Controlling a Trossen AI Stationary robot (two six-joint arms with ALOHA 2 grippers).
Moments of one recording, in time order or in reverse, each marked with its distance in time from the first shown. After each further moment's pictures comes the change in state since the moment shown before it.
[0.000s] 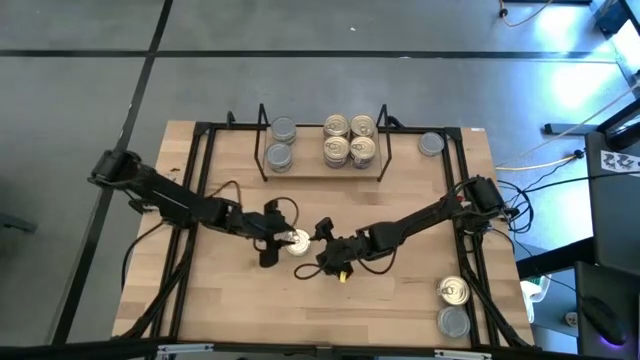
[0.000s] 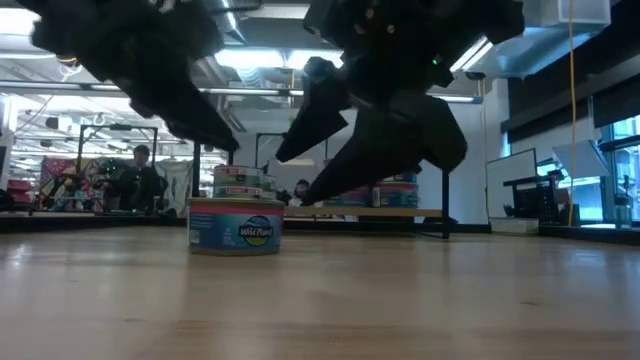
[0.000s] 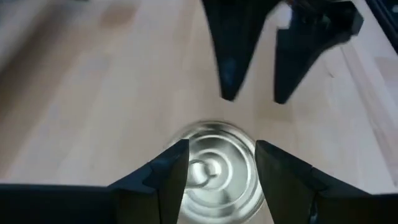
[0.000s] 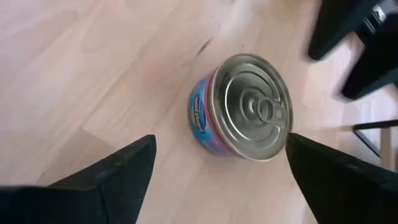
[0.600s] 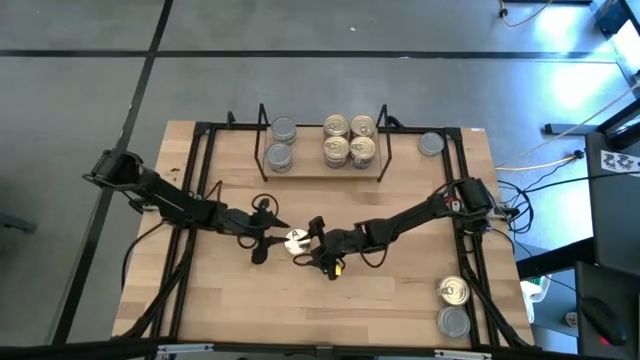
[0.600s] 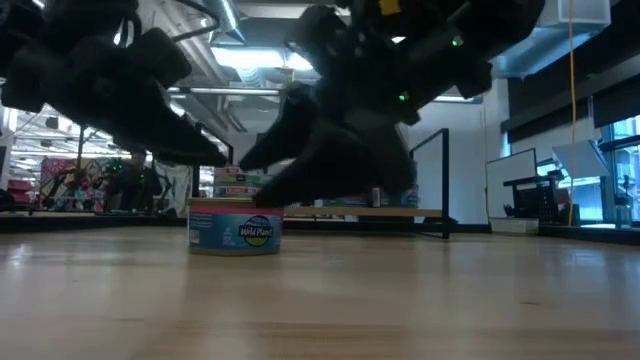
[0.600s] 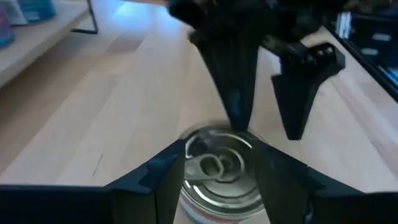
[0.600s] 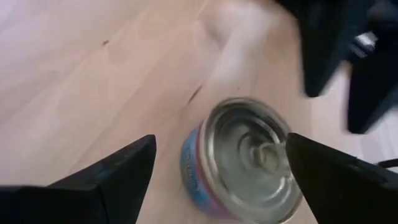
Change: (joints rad) left arm 0.002 0.010 -0.305 0.551 -0.027 0.065; right arm -0.057 0.082 -0.079 0.377 -0.153 0.007
